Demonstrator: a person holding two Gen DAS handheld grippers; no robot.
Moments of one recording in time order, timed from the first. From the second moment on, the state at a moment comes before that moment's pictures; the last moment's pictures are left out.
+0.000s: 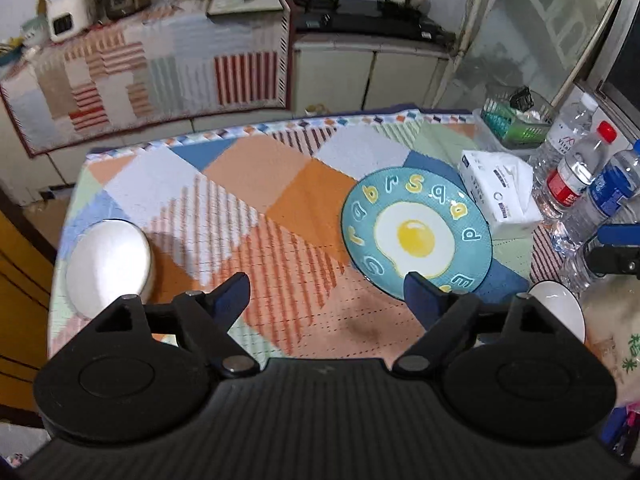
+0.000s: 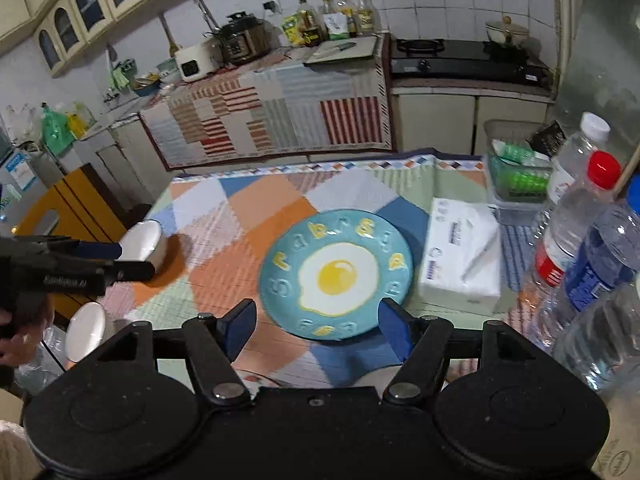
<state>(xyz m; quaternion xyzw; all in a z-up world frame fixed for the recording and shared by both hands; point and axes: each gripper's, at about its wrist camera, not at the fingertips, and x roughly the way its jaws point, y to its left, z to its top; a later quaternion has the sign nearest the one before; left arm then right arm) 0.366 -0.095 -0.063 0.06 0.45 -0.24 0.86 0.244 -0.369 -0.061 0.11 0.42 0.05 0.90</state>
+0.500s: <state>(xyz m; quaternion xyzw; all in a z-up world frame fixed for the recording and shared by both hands) 0.431 -0.135 -0.160 0.02 0.50 -0.24 0.83 0.294 -0.406 -0.140 0.17 0.52 0.02 0.84</state>
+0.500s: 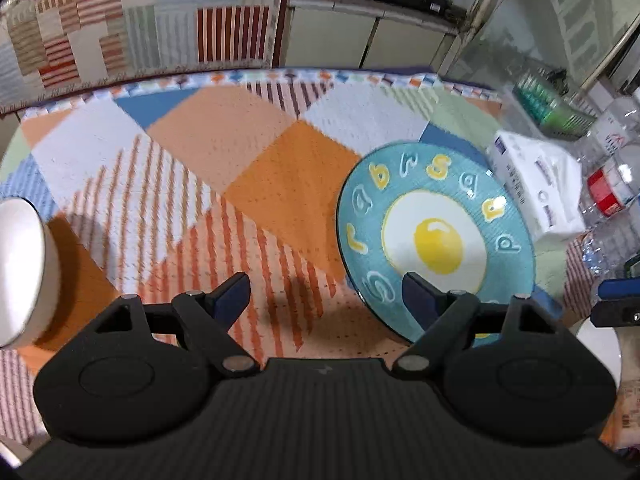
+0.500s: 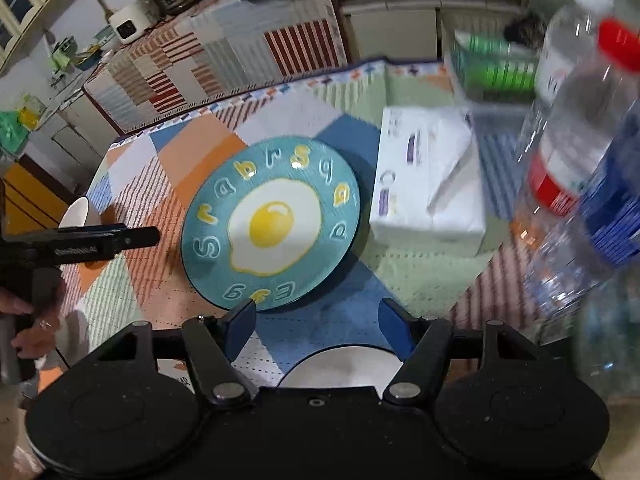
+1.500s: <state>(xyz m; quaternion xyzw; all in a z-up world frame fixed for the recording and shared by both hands) 0.429 -0.149 -0.178 -0.04 0.52 -0.23 0.82 0.337 -0.414 -0.206 0.27 0.46 -0.03 0.85</state>
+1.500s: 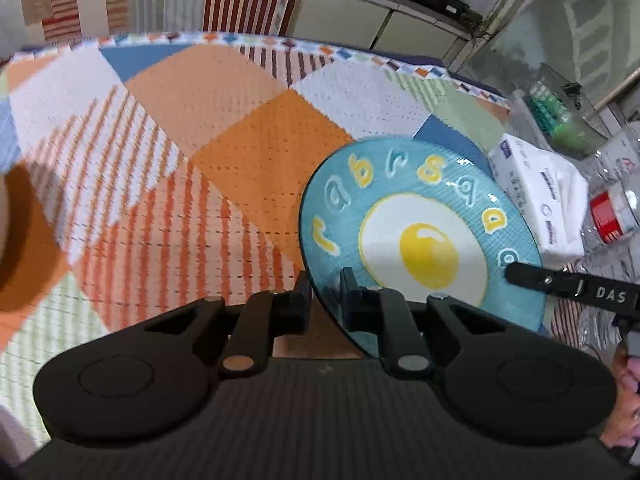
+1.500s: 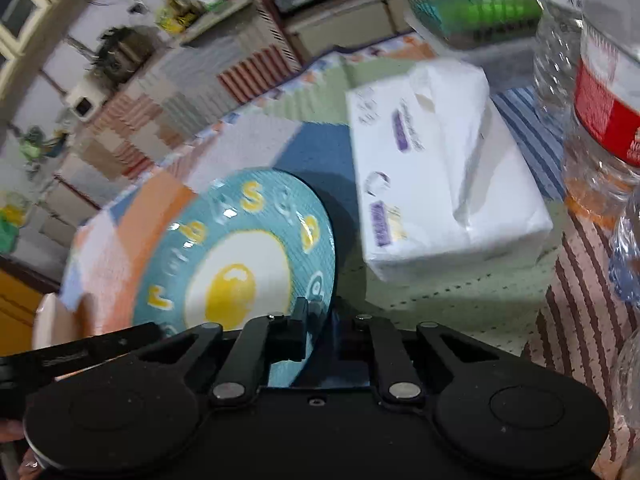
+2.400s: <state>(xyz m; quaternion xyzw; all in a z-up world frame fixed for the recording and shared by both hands) 0.272 -0.054 -0.051 -0.01 0.46 -0.27 0.85 0.200 -0.338 -0.083 0.17 0.38 0.09 0.90</state>
